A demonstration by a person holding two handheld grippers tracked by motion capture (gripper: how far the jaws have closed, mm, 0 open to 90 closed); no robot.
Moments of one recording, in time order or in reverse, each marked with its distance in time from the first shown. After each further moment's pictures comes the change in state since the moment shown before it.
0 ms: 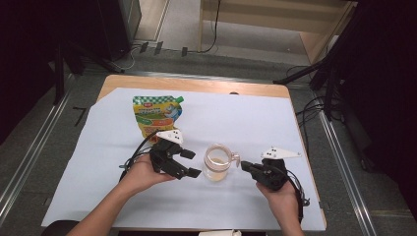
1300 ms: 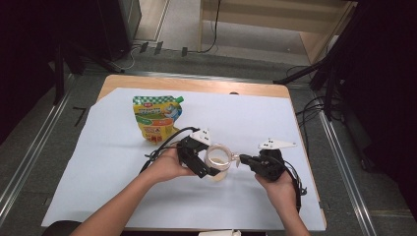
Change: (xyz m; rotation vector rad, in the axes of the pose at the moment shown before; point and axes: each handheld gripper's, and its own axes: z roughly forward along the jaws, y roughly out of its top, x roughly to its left) left arm 0.005 0.035 0.058 0.086 0.065 0.197; right arm -0.014 0.015 0.016 0.032 -0.001 -0.001
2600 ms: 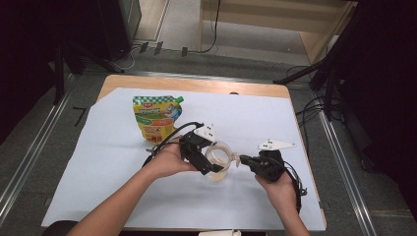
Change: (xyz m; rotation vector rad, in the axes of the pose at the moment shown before) left arm -0.006 0.024 -0.012 0.015 0.024 0.047; right arm 0.002 -0.001 -0.001 0.005 -0.012 -0.018
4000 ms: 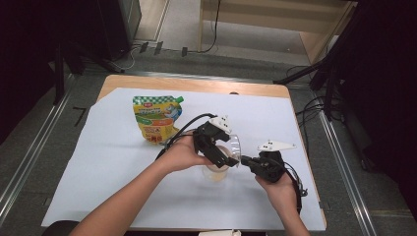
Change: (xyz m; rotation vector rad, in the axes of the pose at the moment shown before) left arm -0.003 0.044 0.006 -0.030 -0.048 -0.039; right arm 0.001 -0.002 -0.001 0.000 -0.002 -0.004
